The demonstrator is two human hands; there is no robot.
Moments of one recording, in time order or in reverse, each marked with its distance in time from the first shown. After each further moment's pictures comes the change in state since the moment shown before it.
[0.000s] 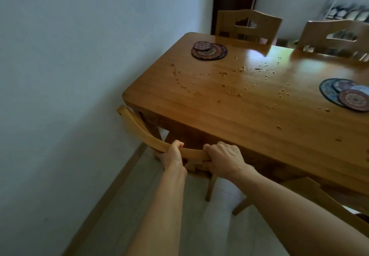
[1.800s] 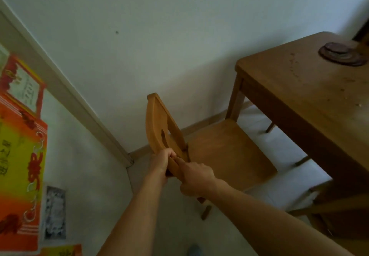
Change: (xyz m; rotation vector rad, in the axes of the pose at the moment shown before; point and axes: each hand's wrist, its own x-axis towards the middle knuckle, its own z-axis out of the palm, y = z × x) left_hand -0.150 -0.089 -0.345 -0.112 0.279 0.093; right_hand -0.199 -0.268 0.074 0.065 -0.517 -0.600
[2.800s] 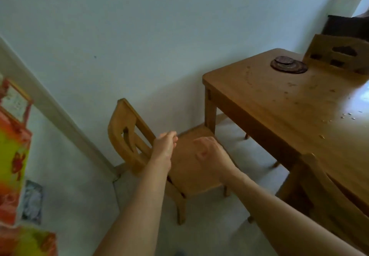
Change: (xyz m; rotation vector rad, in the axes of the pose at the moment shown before) left_hand -0.133 -0.014 0.122 0.105 -0.006 0.325; right_hand -0.135 0.125 -0.030 0.288 0.583 0.021
